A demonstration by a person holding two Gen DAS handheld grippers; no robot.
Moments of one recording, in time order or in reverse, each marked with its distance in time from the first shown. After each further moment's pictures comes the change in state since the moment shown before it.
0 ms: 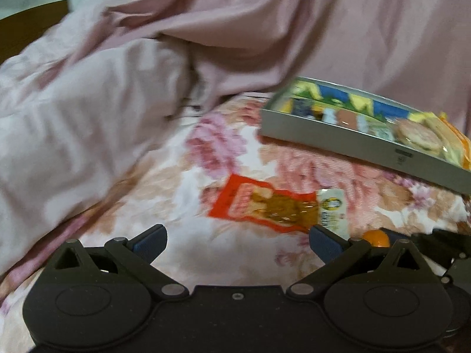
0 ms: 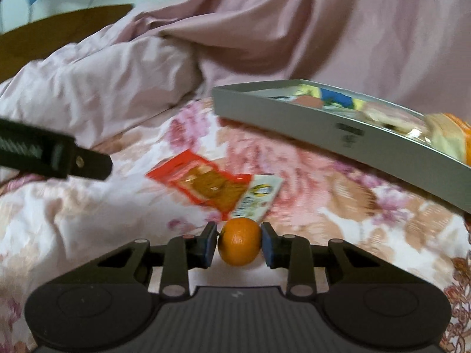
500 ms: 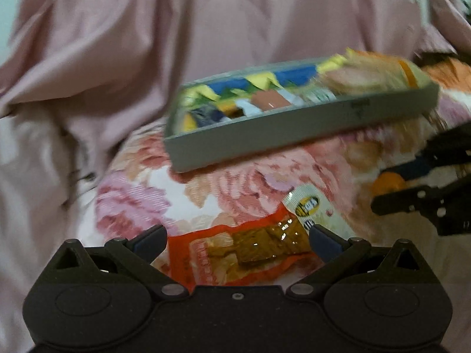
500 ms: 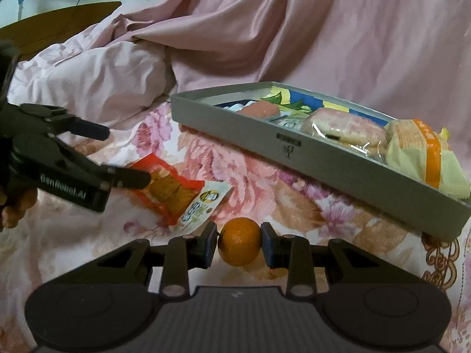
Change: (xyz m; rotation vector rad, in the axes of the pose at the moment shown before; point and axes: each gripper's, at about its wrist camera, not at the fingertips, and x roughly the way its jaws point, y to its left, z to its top) left arm 0.085 -0.001 0.026 0.535 -0.079 -0.352; right arm -0.008 -0.040 0.012 -0.024 0.012 -0.045
